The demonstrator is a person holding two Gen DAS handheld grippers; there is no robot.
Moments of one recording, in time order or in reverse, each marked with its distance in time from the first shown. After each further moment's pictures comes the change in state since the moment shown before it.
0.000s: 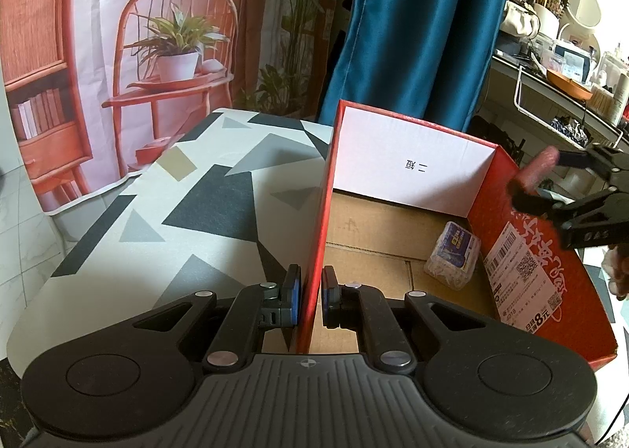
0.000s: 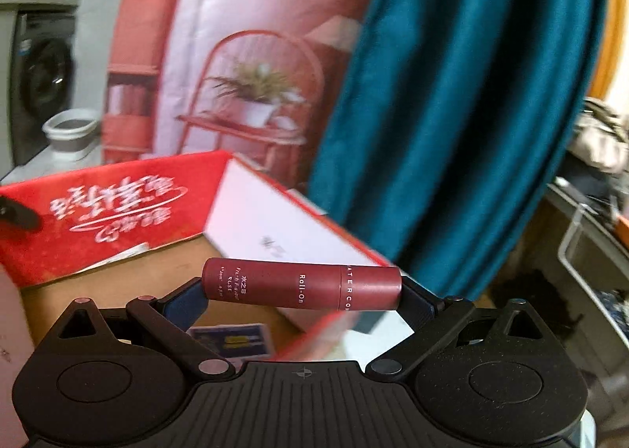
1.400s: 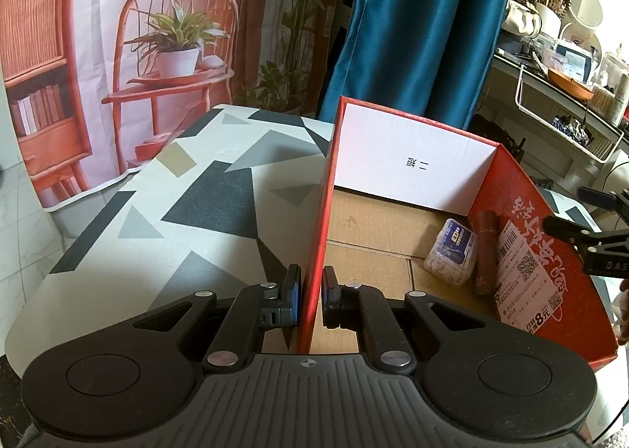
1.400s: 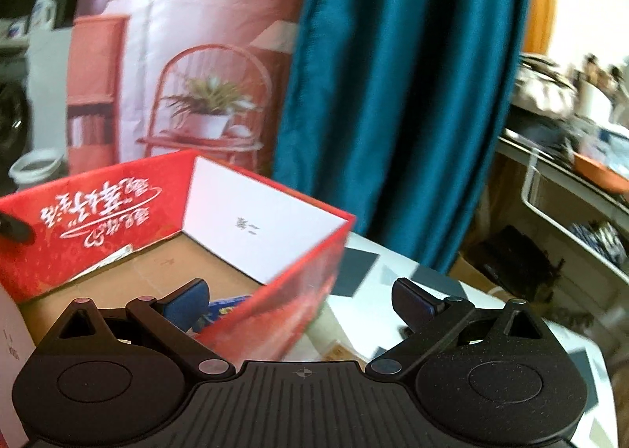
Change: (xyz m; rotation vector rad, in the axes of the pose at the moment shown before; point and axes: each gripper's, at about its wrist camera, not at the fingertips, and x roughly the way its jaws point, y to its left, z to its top) left arm 0.002 0.002 0.002 -0.005 0.011 -0.001; right arm -0.036 -0.006 -0.046 0.205 -0.053 -0.129
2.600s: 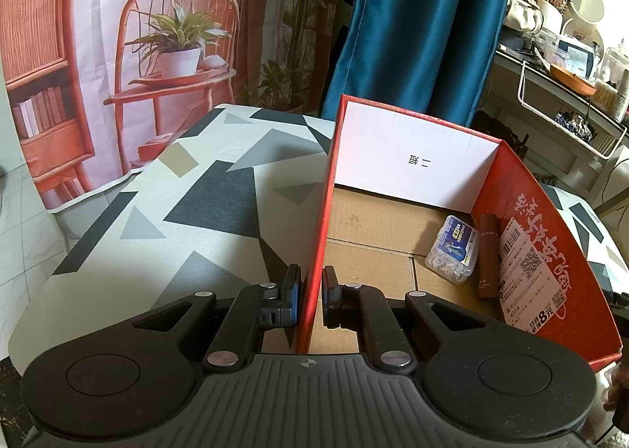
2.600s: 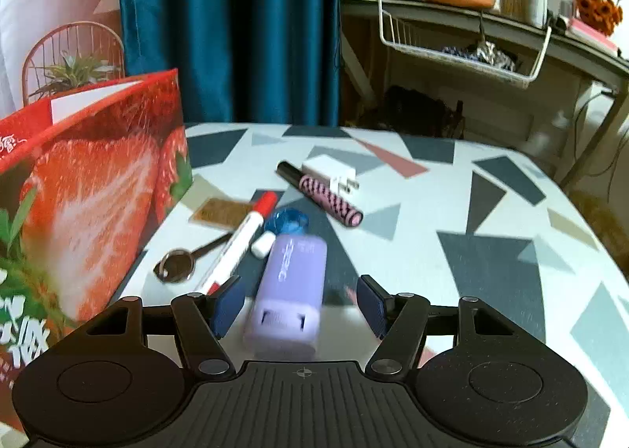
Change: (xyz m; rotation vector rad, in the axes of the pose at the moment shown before) left arm 0.000 -0.003 0.001 0.007 0.007 0.015; right arm -0.005 -0.049 -0.115 0.368 0.204 -0.265
